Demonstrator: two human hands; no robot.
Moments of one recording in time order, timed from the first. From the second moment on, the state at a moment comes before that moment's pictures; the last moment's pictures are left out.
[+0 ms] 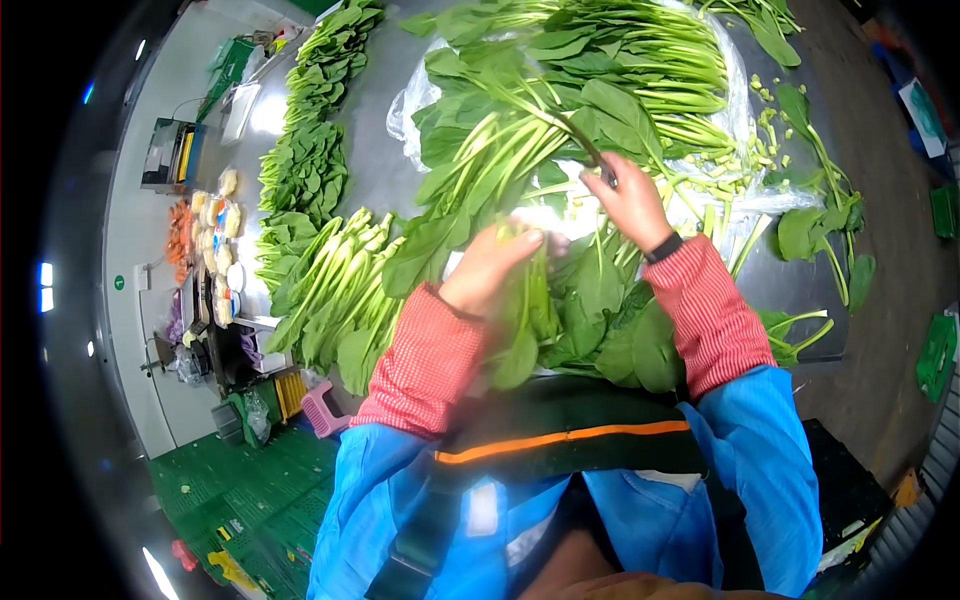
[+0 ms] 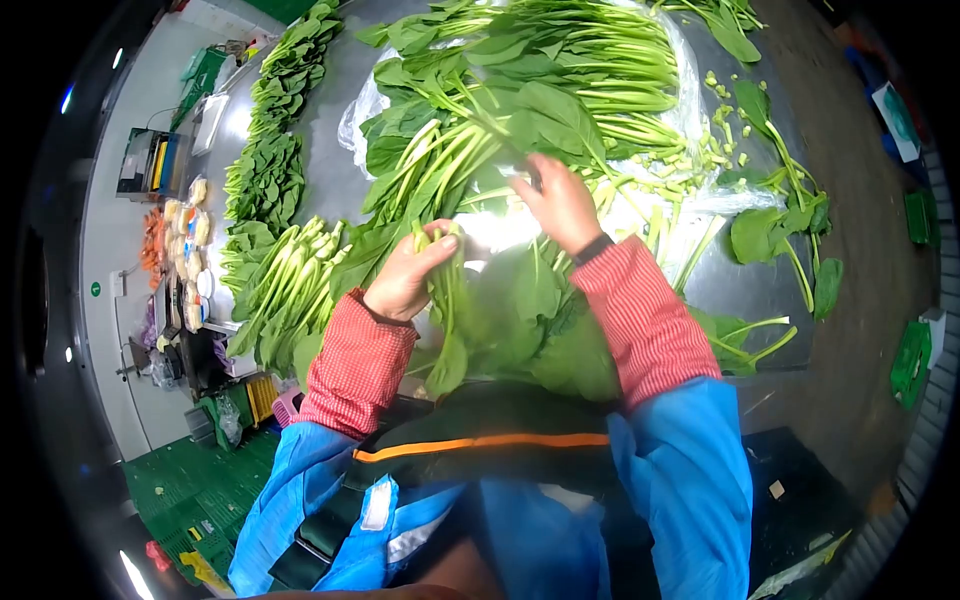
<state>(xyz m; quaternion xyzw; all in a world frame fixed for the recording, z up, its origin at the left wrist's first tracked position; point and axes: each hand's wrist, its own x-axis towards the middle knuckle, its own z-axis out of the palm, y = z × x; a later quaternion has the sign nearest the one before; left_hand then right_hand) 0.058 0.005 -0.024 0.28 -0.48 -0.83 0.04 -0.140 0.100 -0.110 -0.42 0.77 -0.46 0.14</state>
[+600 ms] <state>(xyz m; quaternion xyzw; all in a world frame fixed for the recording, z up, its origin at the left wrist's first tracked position) 0.047 0.000 0.017 0.16 -0.90 -0.27 0.30 -0.141 0.128 -0.018 -0.47 0.68 -0.54 0.13</state>
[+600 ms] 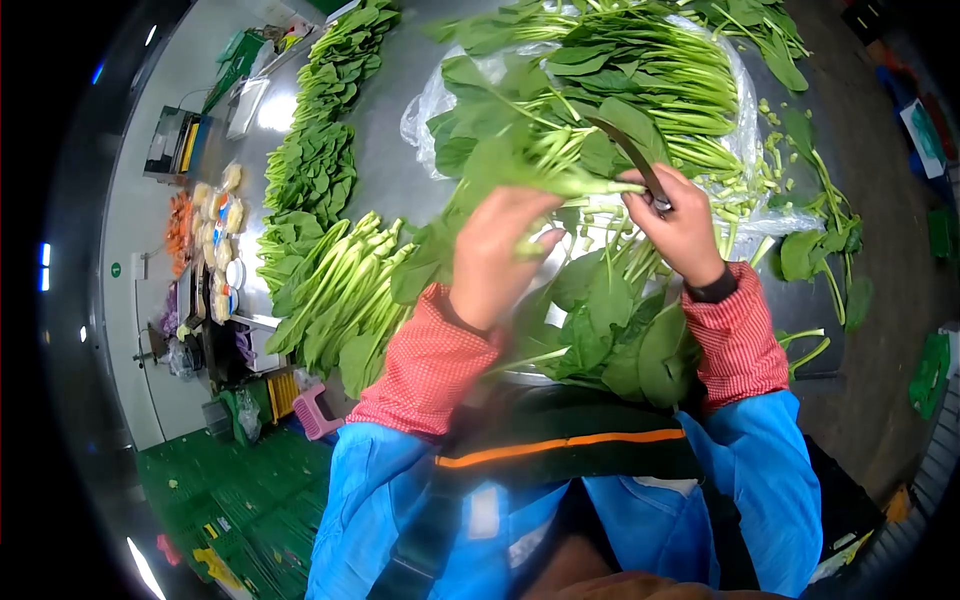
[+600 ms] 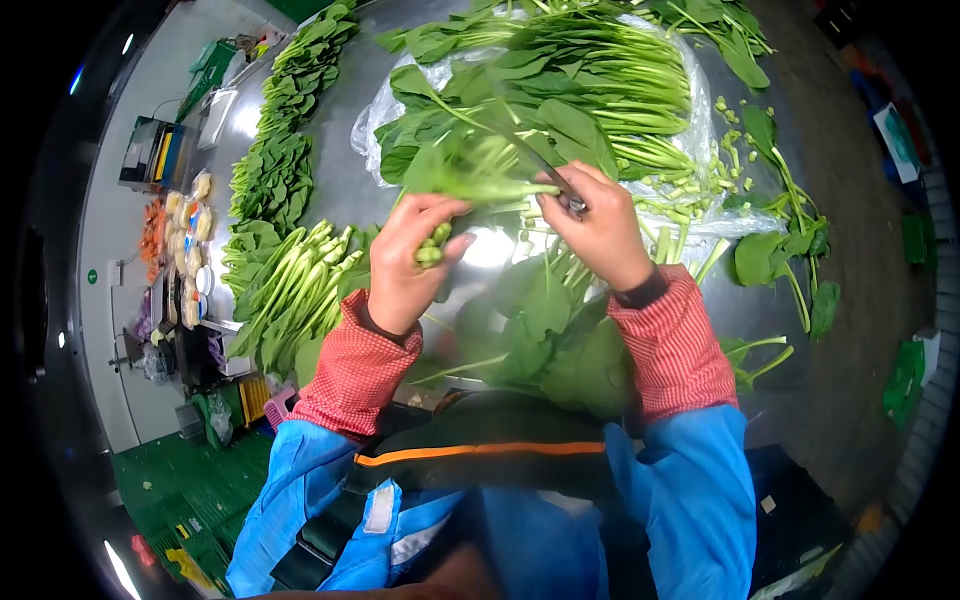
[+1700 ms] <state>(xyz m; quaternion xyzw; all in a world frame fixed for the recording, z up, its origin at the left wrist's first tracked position) 0.002 0.041 -0.018 0.30 -0.55 -0.78 0.05 -0.144 0.207 -0.081 -0.37 0.73 -0.53 0.24</state>
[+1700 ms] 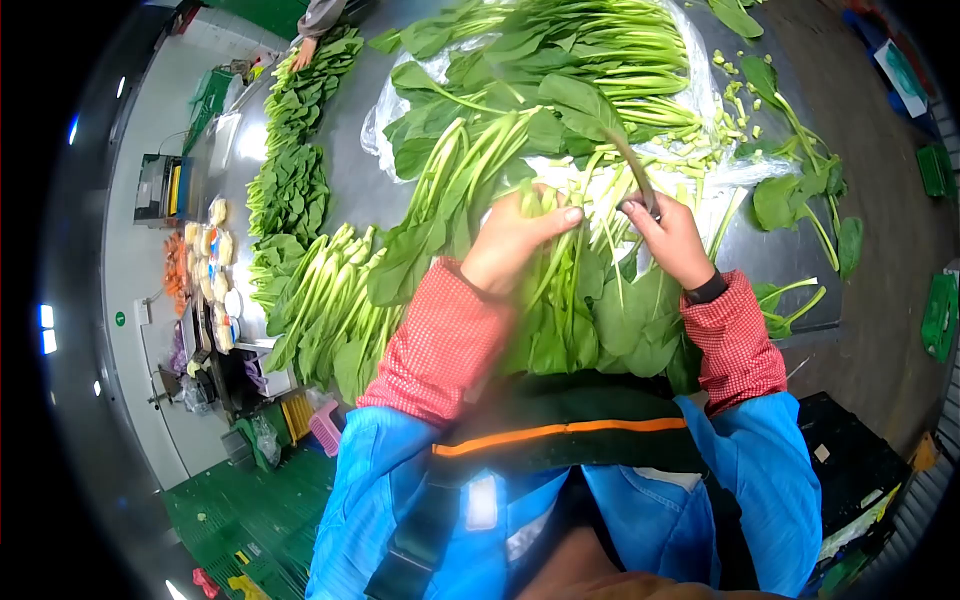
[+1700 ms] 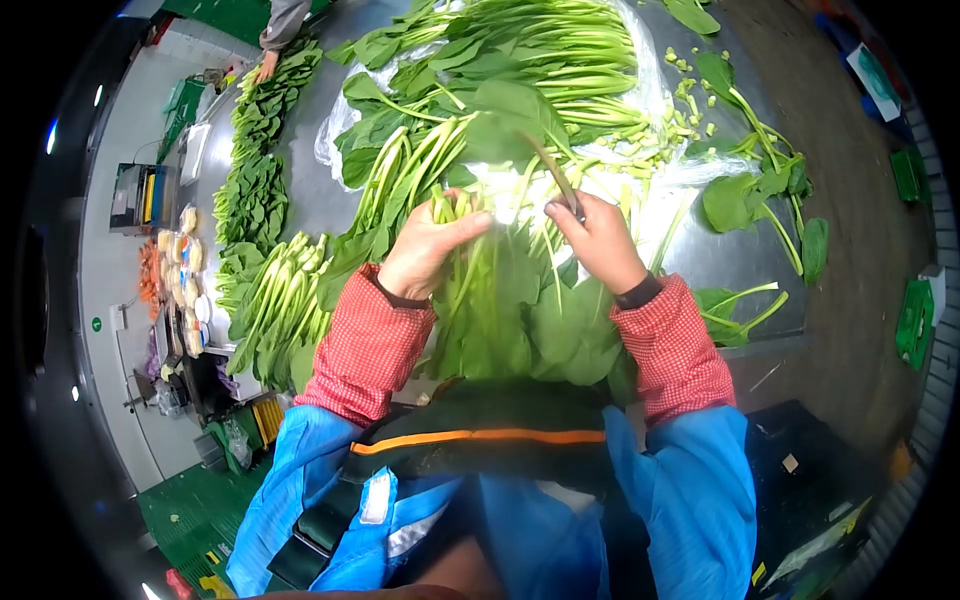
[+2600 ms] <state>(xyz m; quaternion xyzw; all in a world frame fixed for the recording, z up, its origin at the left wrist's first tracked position) 0.069 -0.006 -0.033 0.18 -0.86 -0.48 0.08 -0.138 0.109 -0.039 -0.56 0.67 -0.35 0.34</state>
